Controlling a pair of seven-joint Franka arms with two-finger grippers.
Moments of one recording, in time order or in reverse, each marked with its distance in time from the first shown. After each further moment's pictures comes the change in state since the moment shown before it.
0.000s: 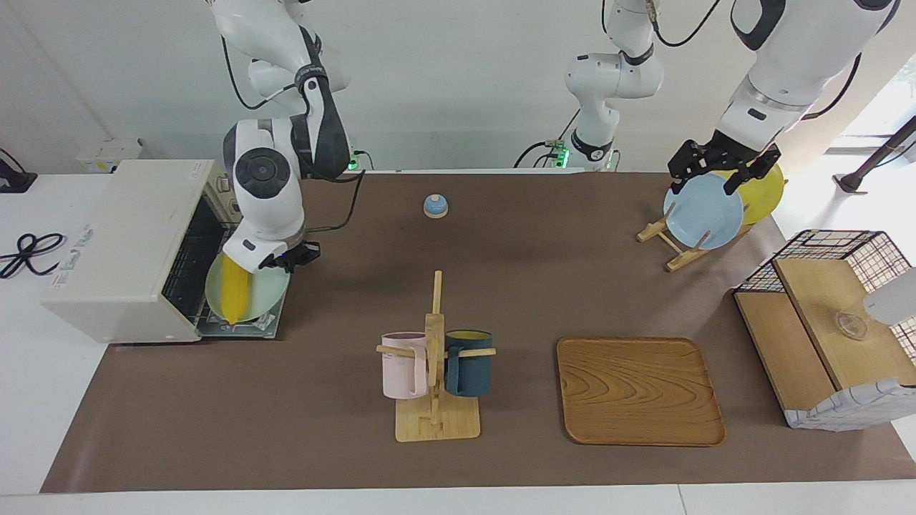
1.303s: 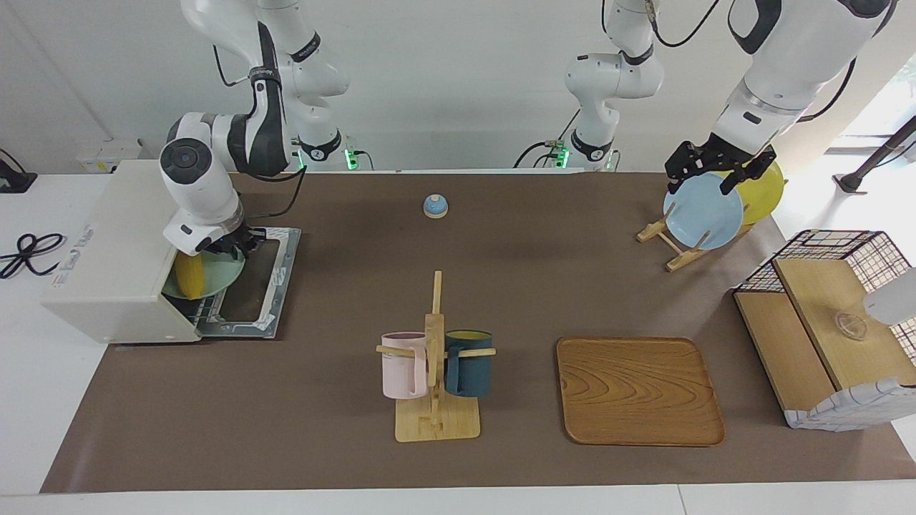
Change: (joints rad) left arm 0.000 -0.011 0.001 -0.015 0.000 -0.008 0.000; right arm -0.193 -0.150 0.000 -0.285 -0.026 0.190 -0.162
